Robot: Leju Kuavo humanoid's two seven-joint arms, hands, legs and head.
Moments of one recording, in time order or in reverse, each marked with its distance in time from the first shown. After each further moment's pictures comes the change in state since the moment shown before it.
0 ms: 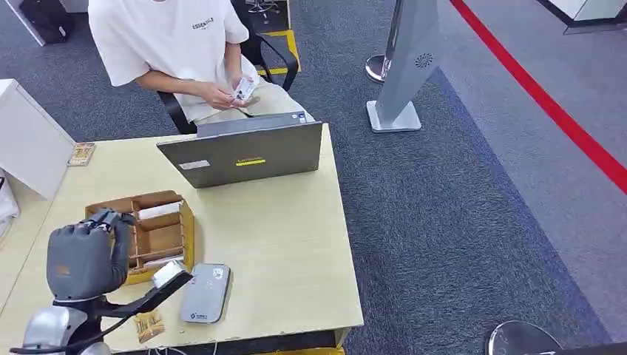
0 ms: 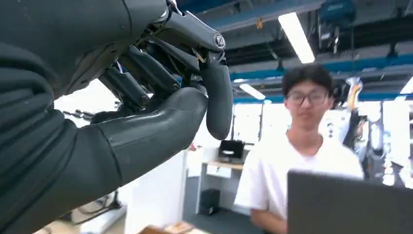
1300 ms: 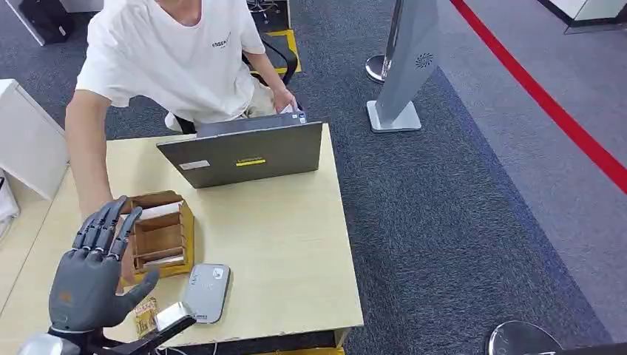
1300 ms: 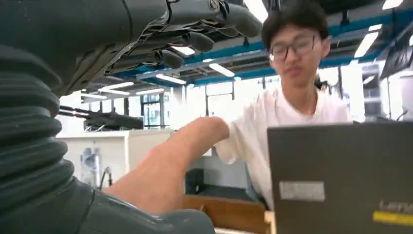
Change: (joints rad) left arm 0.154 0.119 -0.055 -0.154 0.029 -0.143 0.053; right arm 0.006 0.021 -0.035 0.000 0.035 -0.008 0.021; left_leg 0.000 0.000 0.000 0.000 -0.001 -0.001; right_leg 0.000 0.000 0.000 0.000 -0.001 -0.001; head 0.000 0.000
